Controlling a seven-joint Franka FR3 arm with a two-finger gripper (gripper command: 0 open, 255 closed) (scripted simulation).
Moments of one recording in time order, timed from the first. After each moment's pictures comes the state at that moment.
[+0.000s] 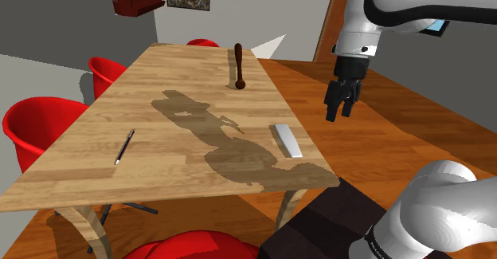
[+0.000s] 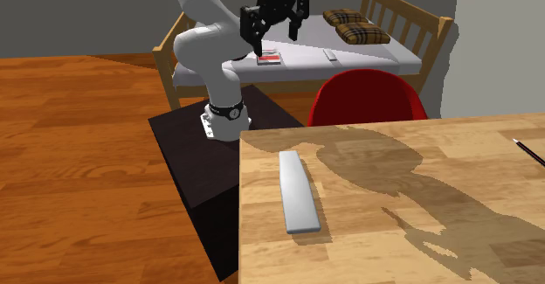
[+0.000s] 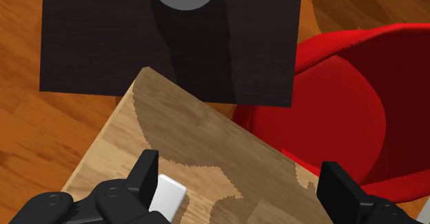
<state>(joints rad) 0.02 -0.76 -0.04 -2.39 0.12 1.42 -0.02</state>
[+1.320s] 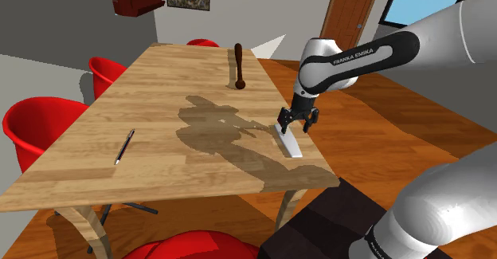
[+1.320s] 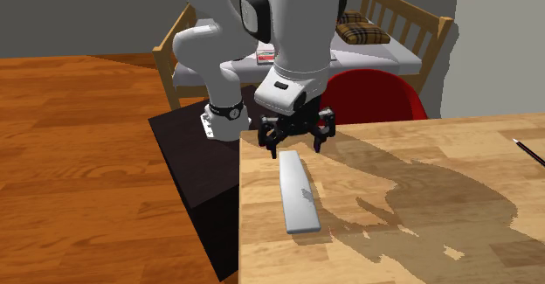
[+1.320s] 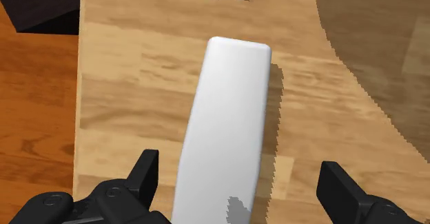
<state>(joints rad) -0.14 -0.33 0.05 -2.52 0.06 2.17 0.31</state>
